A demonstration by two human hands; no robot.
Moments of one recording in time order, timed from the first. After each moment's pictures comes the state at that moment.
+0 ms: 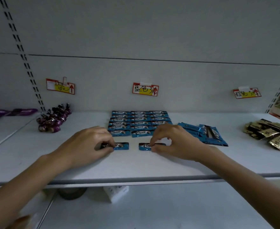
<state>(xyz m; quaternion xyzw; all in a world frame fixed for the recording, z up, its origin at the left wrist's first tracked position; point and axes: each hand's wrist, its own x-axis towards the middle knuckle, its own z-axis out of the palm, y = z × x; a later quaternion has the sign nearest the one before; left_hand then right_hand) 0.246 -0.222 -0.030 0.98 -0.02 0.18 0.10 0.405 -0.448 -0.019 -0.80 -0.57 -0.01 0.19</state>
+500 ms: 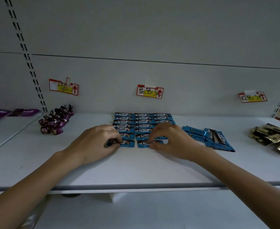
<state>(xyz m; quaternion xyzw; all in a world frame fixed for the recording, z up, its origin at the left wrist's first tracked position) 0.268 -0.209 -0.038 0.97 -0.02 0.21 0.11 0.410 -0.423 -0.022 -0.81 -0.55 -0.03 0.20</state>
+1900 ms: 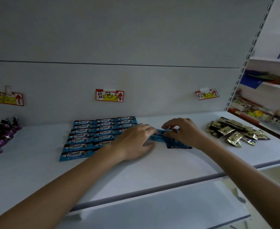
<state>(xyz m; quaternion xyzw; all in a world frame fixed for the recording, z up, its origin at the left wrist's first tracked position) 0.395 -0.350 -0.026 0.96 -0.18 0.15 0.13 0.499 -0.530 -0.020 -0.90 -0.37 -0.08 0.21</state>
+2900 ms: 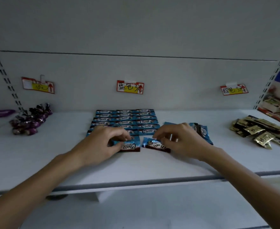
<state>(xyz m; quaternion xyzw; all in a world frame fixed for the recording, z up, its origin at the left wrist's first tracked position) 0.298 -0.279 -0.029 0.95 -0.06 0.19 0.24 0.431 -0.493 -0.021 -0.81 -0.53 -0.01 0.27</state>
